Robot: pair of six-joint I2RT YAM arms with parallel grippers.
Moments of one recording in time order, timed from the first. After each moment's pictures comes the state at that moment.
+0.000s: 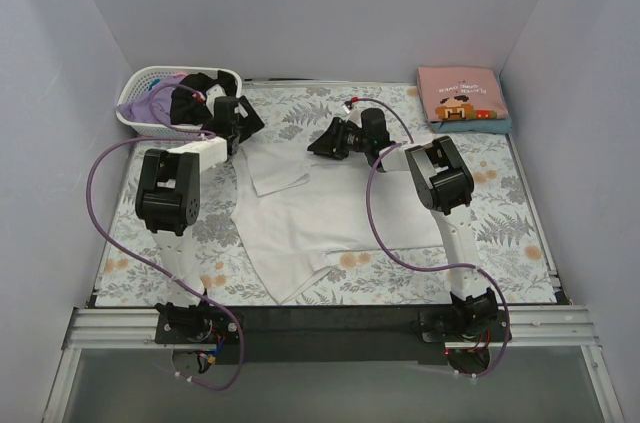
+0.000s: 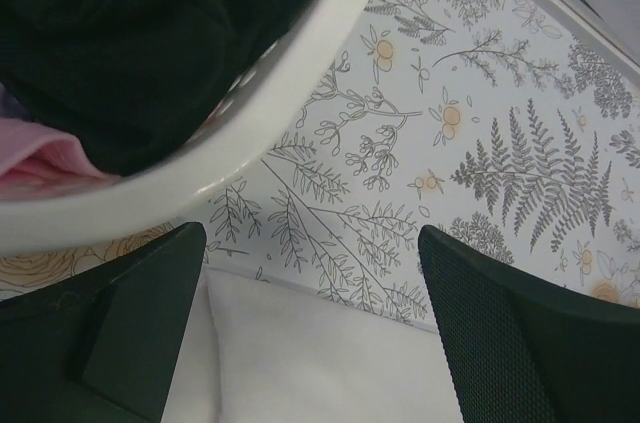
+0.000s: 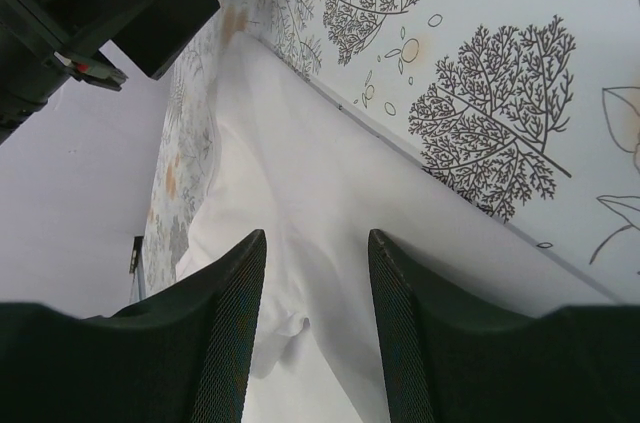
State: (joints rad) left arm -0.15 2.04 1.30 0.16 -0.18 -0.62; right arm 0.43 2.43 1.53 0.54 -0.74 0.84
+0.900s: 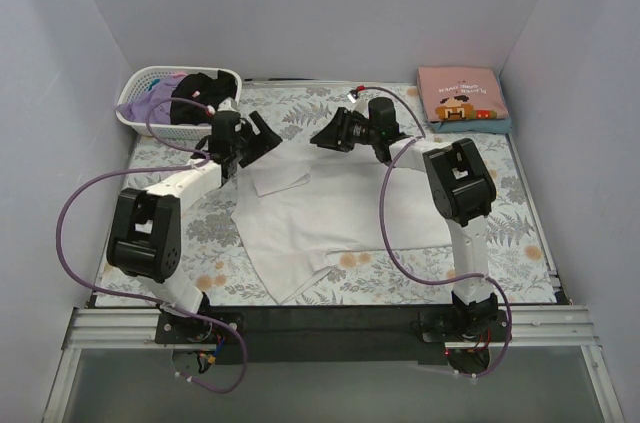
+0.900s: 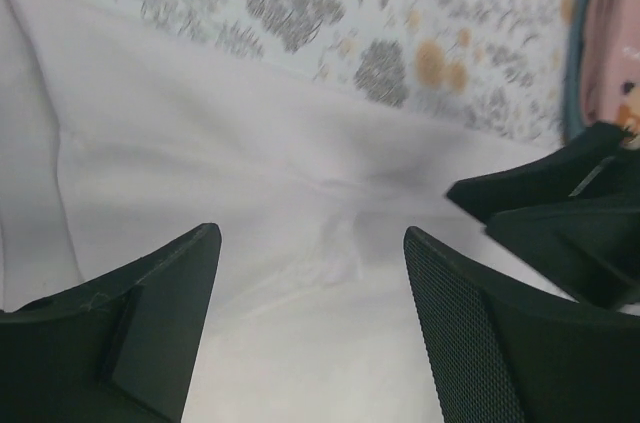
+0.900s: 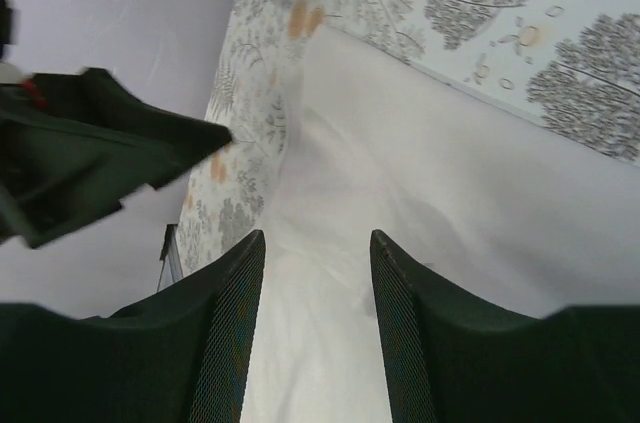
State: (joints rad) left arm -0.23 1.63 1.03 0.09 0.08 -0.74; right arm 0.43 2.21 1.41 0.45 -0.74 0.83
